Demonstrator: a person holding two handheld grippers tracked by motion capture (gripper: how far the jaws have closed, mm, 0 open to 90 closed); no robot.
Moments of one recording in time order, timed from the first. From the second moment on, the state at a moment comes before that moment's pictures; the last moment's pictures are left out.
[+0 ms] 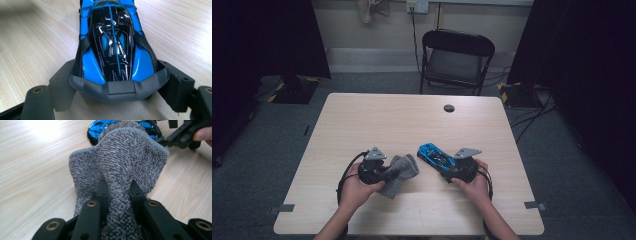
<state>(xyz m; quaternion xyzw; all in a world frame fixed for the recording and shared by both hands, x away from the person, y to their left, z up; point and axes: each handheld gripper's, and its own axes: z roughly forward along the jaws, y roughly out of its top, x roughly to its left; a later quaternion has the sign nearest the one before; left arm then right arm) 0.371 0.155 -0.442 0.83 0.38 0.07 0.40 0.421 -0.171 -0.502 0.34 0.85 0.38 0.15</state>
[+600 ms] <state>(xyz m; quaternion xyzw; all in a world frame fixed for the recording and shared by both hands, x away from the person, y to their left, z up) 0.400 0.118 -0.426 0.83 0.37 0.07 0.42 0.421 -0.171 -0.502 0.34 0.85 0.38 0.15</state>
